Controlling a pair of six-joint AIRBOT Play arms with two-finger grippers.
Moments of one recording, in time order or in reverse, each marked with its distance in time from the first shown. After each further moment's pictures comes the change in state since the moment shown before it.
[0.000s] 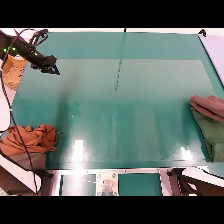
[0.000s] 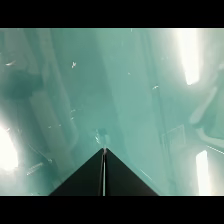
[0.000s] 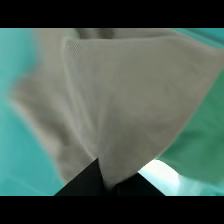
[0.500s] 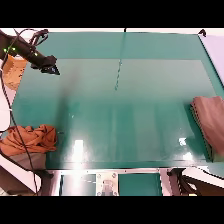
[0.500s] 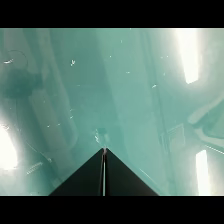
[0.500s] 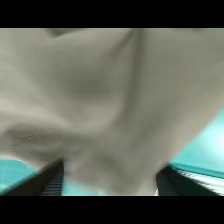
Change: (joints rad) left arm 0.000 0.000 0.000 -0.001 -0.002 0.000; right arm -0.012 0.008 -0.370 -0.195 -0.095 0.038
